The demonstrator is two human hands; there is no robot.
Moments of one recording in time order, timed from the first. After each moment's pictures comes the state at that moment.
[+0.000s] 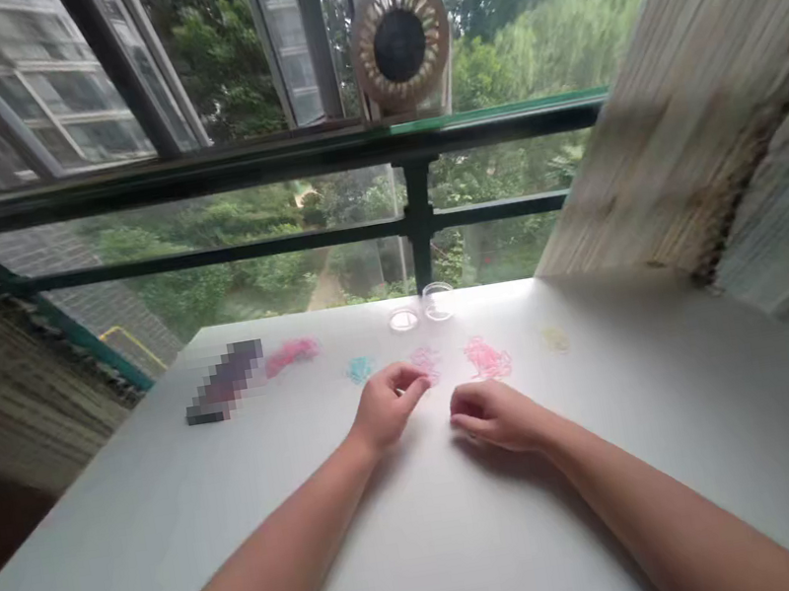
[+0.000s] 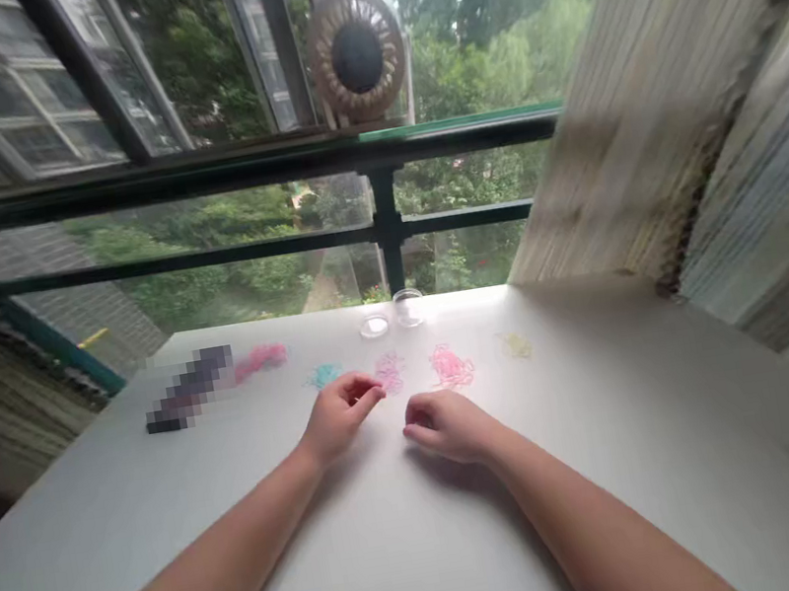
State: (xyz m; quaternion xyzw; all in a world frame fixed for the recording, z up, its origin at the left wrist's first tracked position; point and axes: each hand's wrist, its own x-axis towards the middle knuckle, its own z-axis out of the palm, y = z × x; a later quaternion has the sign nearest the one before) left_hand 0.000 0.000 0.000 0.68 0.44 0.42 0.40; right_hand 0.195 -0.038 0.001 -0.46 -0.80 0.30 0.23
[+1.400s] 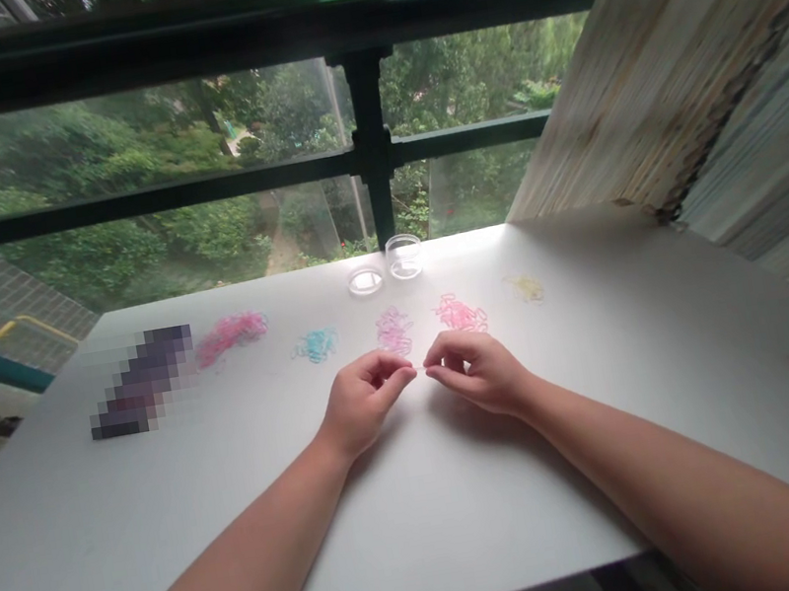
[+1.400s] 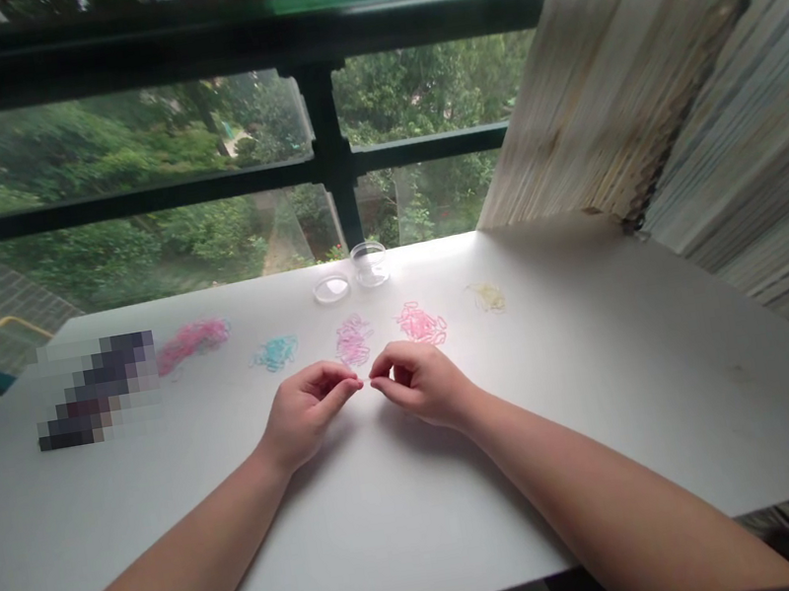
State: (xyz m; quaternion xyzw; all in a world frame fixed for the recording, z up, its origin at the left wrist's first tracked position) left_hand 0.000 -0.011 -0.012 0.69 0.39 0.38 0.47; right_hand 0.192 -0.039 -0.002 -0.45 -0.75 0.27 0.41
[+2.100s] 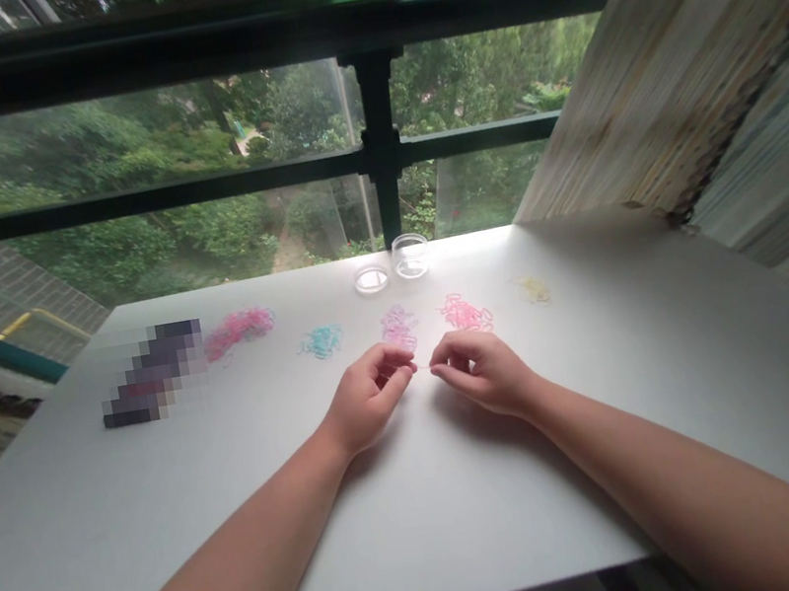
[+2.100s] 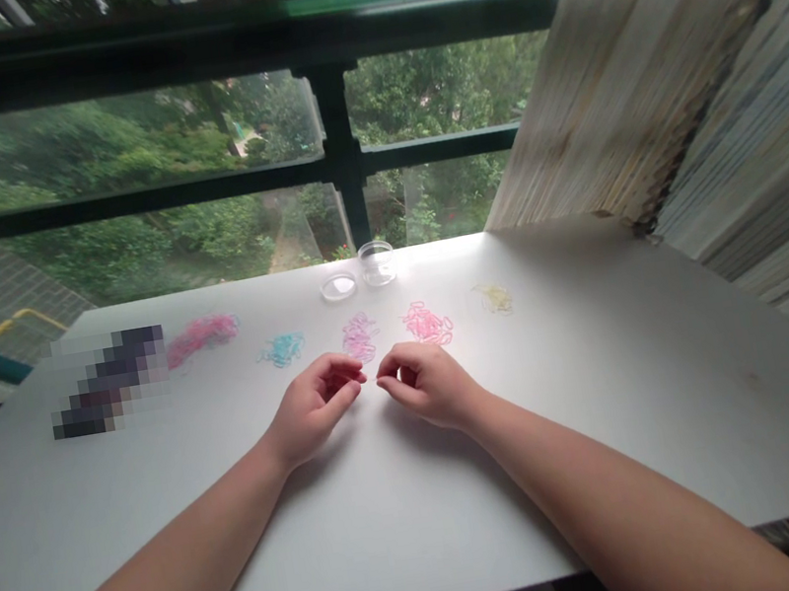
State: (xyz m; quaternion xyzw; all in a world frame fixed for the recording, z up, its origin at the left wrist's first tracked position) left_hand -0.003 -0.014 -0.005 0.73 0.38 0.35 0.46; right_hand 0.192 -0.039 -0.001 -0.47 -0.75 0.26 0.39
